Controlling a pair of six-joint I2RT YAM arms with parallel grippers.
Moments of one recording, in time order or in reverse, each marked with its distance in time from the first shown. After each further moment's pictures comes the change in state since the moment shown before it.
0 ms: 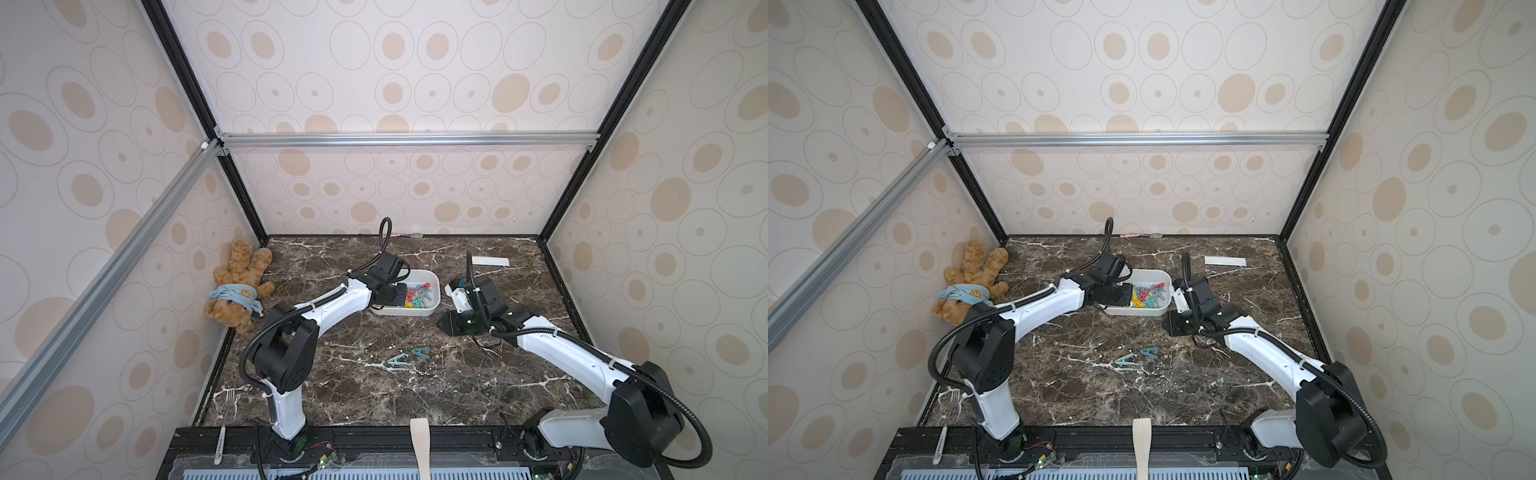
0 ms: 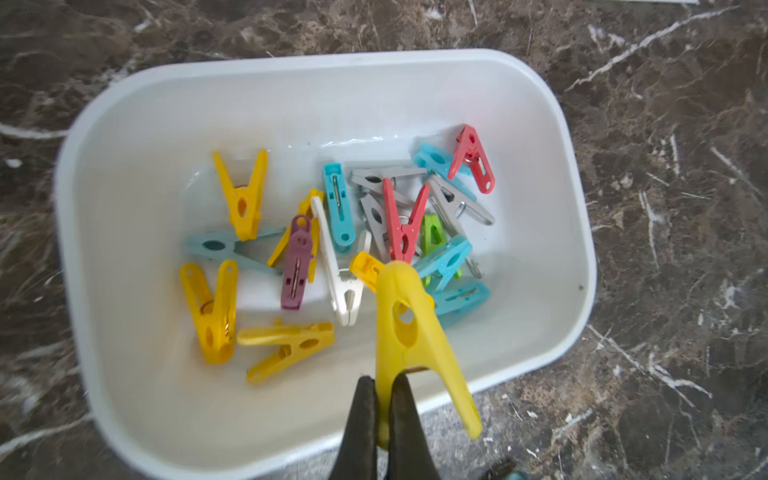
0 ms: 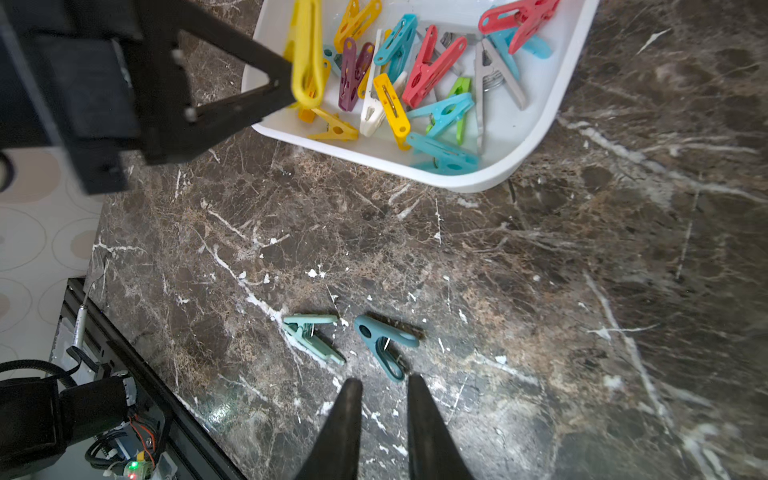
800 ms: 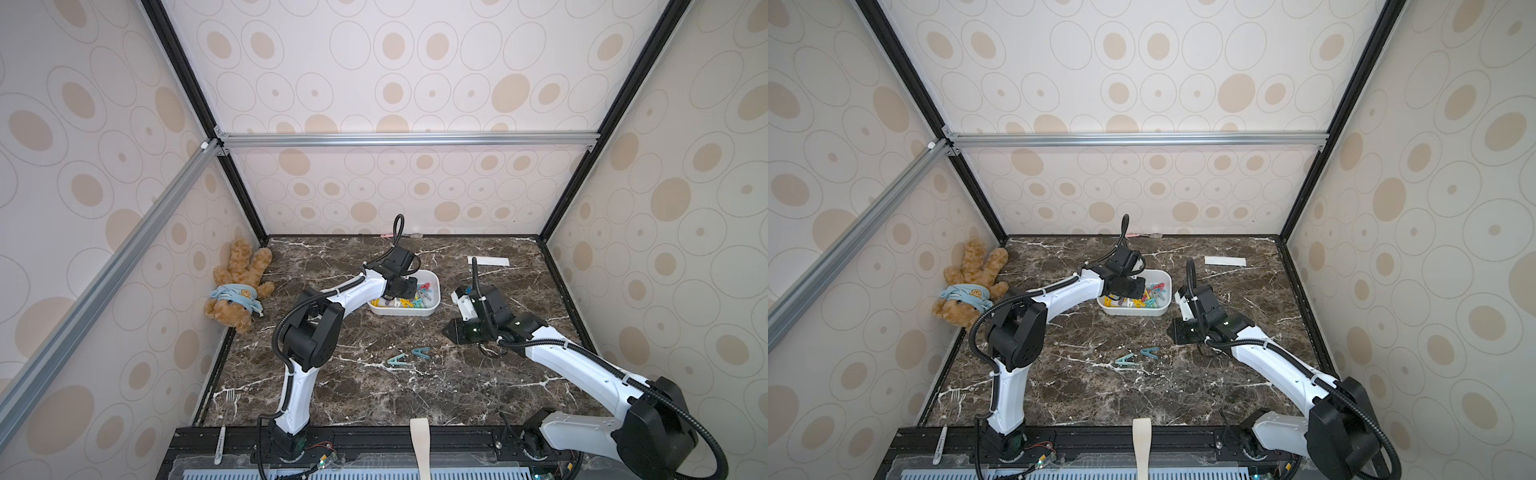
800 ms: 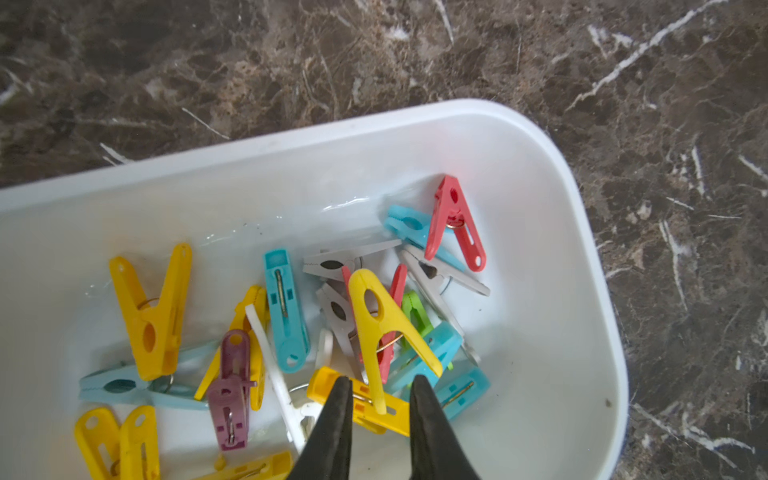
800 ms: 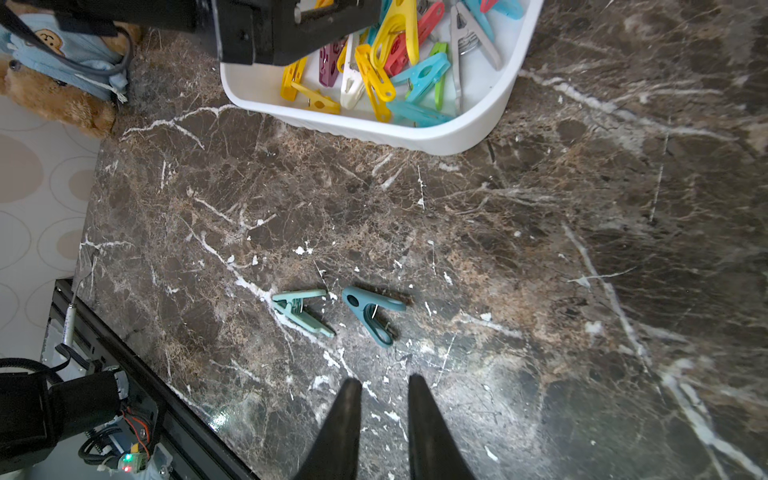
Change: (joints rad) left arm 0.011 0.188 0.199 0.000 0.030 0.051; right arm 0.011 -0.074 -0.066 -0.023 0.028 0.029
